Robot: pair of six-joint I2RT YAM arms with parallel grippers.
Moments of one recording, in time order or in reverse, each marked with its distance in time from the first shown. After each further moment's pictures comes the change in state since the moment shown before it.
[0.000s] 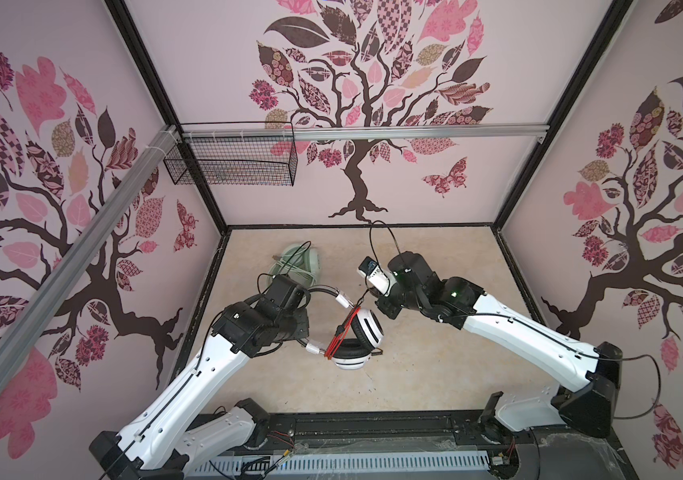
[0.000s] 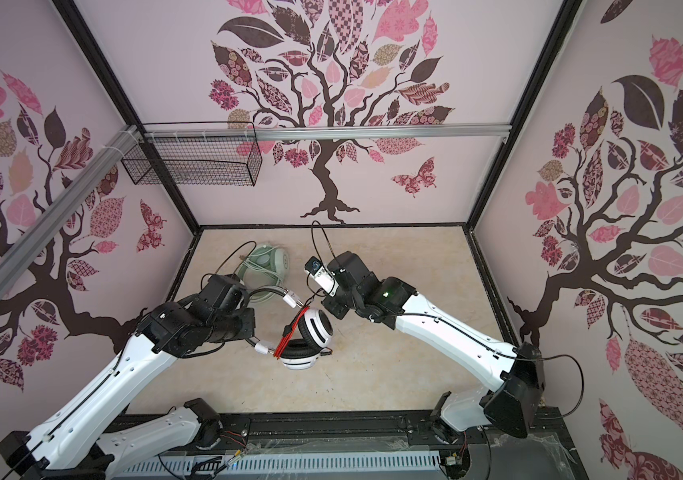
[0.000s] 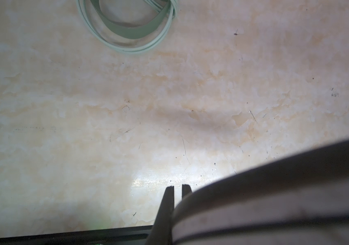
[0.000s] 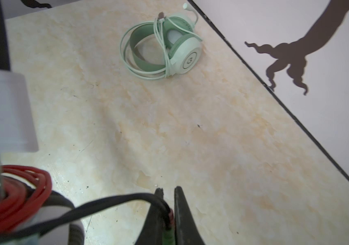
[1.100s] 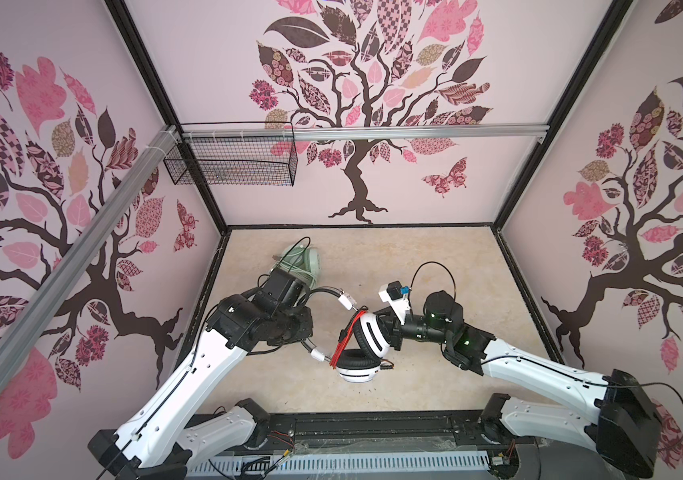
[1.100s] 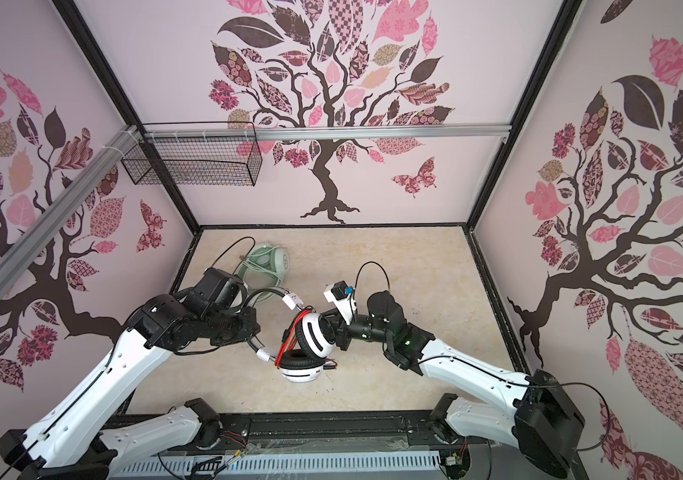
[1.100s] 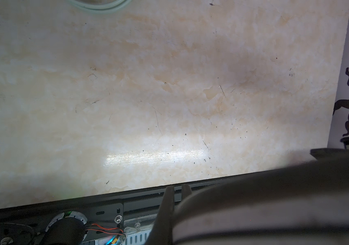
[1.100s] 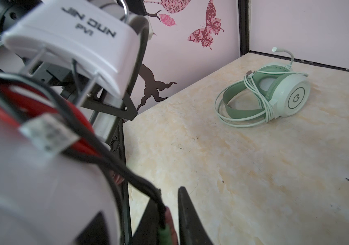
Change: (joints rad) left arm 0.000 0.038 0.120 -0.084 0.201 -0.097; right arm -0.033 -0.265 -0.636 0.894 -0.533 0.437
